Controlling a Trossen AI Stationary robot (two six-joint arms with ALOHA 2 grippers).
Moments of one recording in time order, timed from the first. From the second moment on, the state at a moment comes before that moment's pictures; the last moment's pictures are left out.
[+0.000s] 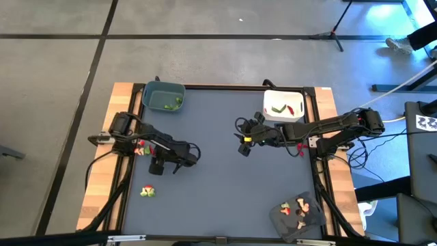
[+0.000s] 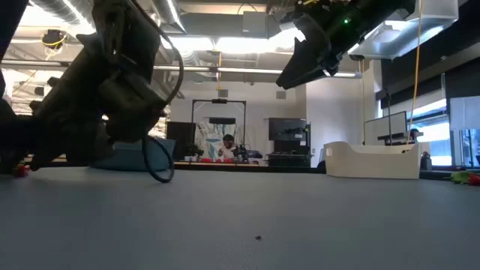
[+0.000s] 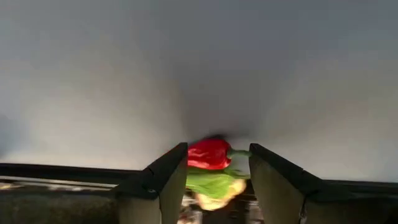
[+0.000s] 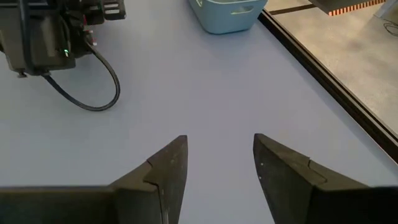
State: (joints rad) left arm -0.15 1.95 0.95 -1.32 -0.10 -0.04; right arm 0.08 1.41 0.93 -0.18 0.46 0.23
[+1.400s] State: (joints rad) left arm -0.14 1.31 1.11 -0.73 -0.14 -0.12; right arm 0.08 1.41 0.93 -0.07 0.38 0.20
